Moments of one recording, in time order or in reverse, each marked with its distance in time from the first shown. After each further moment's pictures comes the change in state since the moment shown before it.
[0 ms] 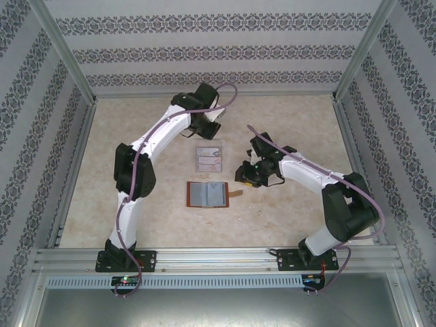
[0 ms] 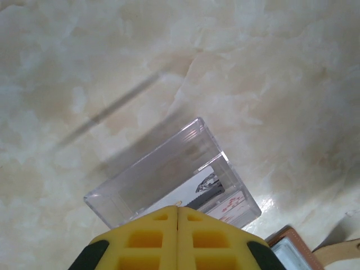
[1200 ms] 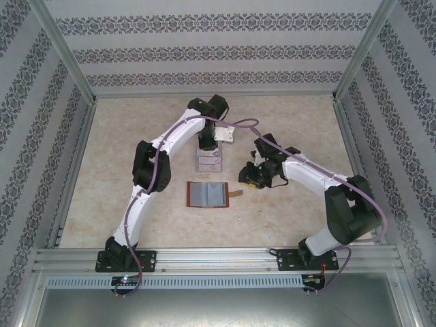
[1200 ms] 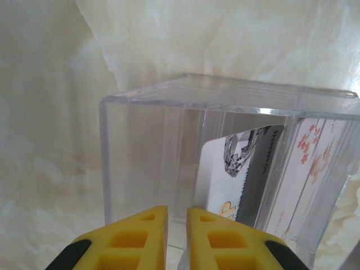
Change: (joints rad) left arm -0.035 0.272 0.246 -0.218 -0.120 0.890; right arm -0.035 -0.033 -0.027 -0.022 0.001 0.000
